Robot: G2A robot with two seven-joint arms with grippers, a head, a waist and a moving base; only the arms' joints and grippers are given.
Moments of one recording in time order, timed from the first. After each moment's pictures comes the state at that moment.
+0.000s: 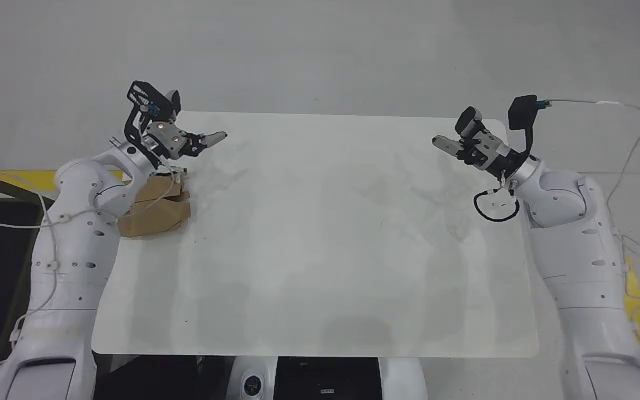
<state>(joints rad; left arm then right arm) 0.91 -0.99 -1.43 -1.30 1.23 -0.63 -0.05 -0.83 -1.09 1.40 -1.15 -0.49 -0.91 0.41</state>
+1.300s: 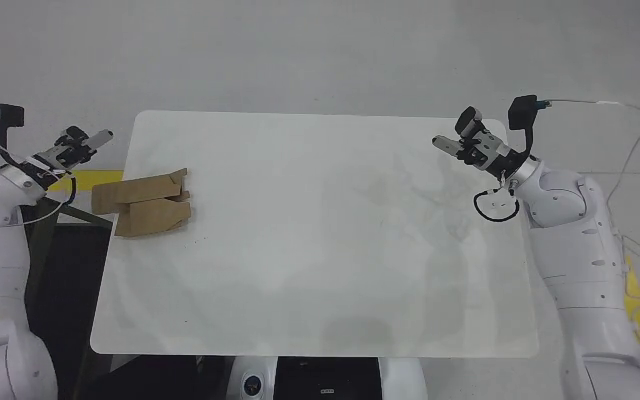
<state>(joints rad) 0.72 -0.86 -1.75 -0.69 0.40 -0.87 -0.79 -0.83 -1.09 1.40 -1.15 -0.49 -0.91 0.41</state>
